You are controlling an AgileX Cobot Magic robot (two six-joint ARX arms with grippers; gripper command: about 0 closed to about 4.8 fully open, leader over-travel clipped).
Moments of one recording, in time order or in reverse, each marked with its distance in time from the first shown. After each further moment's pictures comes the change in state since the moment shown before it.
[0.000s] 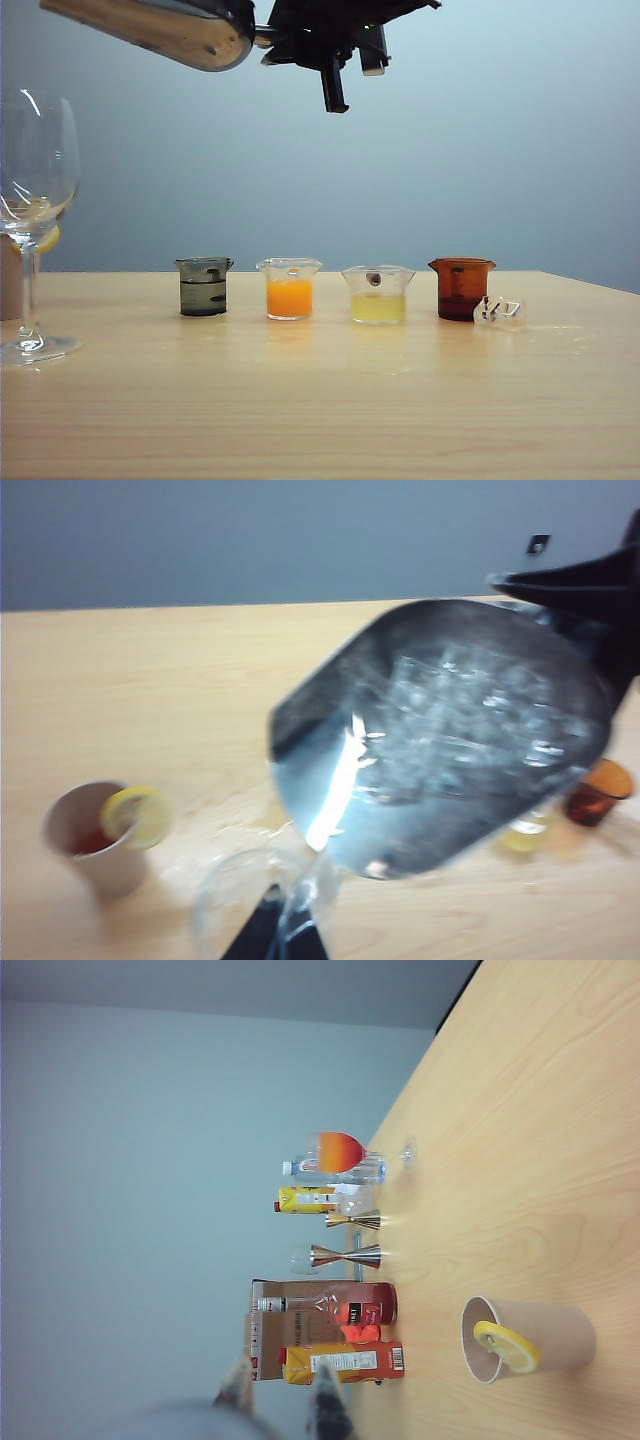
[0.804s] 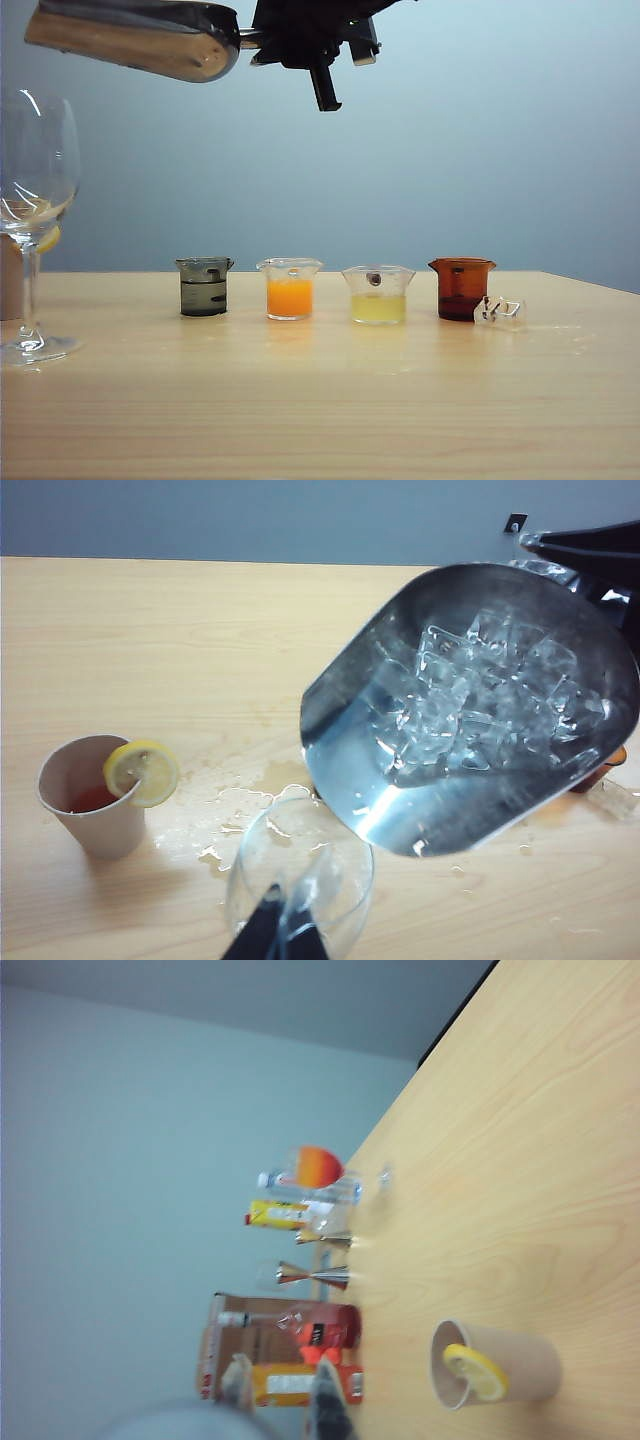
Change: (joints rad) left arm 0.474 -0.022 -0.068 -0.023 0.543 0.106; right arm 0.057 0.007 0.017 -0.026 0.104 -0.110
